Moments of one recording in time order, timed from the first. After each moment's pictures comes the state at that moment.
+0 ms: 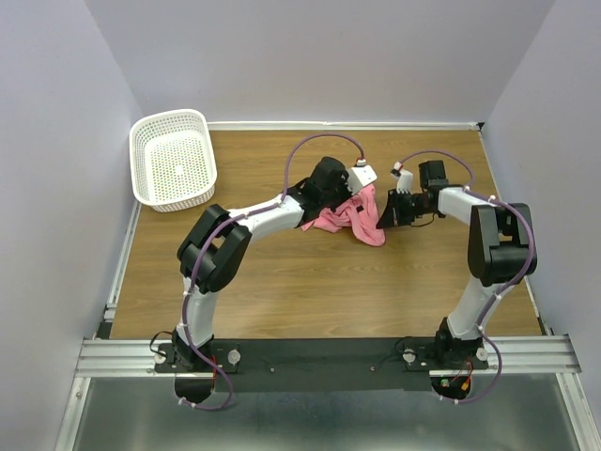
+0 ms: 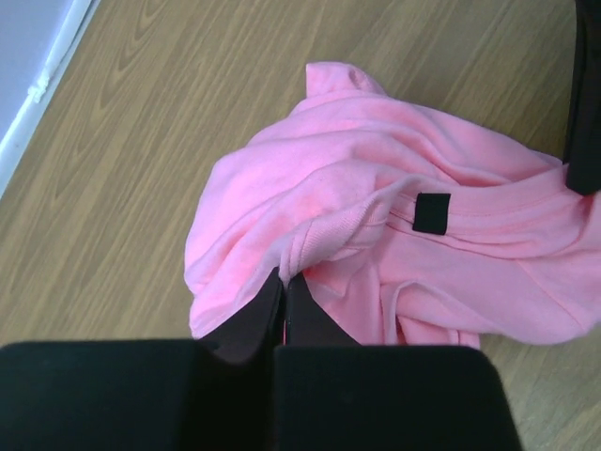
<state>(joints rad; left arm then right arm) -0.75 2.00 1.43 0.05 0.01 0.40 0.05 1.84 1.08 -0.36 -0.69 -0.09</state>
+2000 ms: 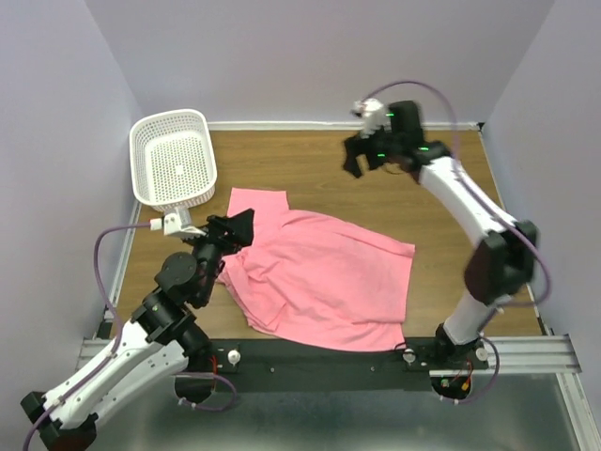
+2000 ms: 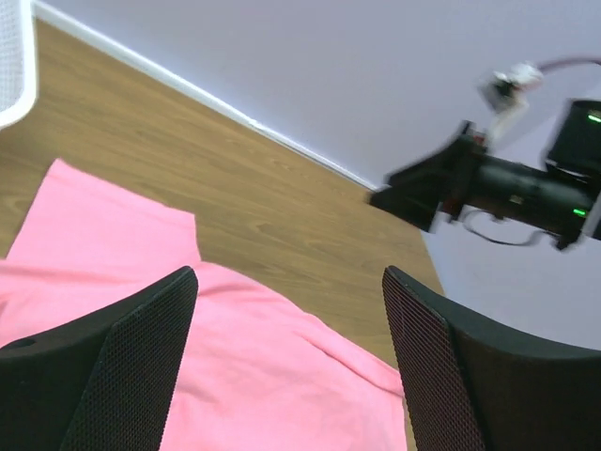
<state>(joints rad) -0.78 0.42 0.51 -0.05 -0.63 -0.70 0.46 1.90 1.74 -0.48 -0.28 -0.21</state>
